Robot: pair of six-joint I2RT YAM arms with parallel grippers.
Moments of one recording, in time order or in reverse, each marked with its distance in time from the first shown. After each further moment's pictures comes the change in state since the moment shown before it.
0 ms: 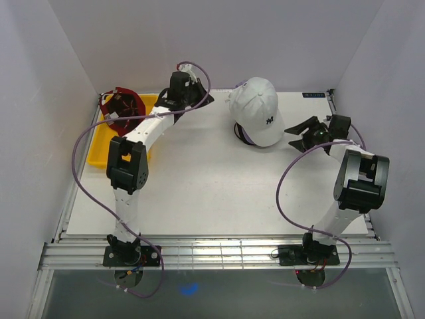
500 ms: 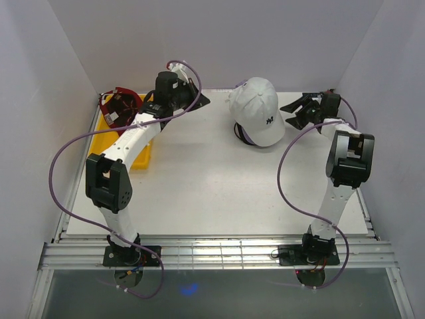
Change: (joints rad) left arm 0.000 -0.323 -0.240 -0.044 0.068 -0.011; right arm 0.053 0.323 0.441 0.042 0.085 -0.002
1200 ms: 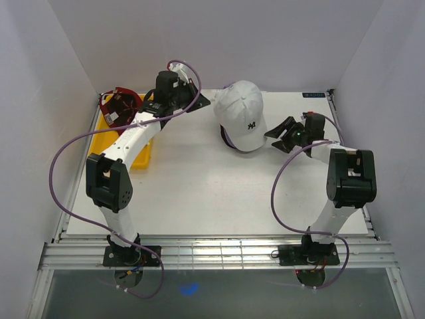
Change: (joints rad) left arm 0.000 -0.003 0.010 -0.053 0.020 -0.019; right arm 0.148 -0.258 -0.450 0.093 0.051 -0.046
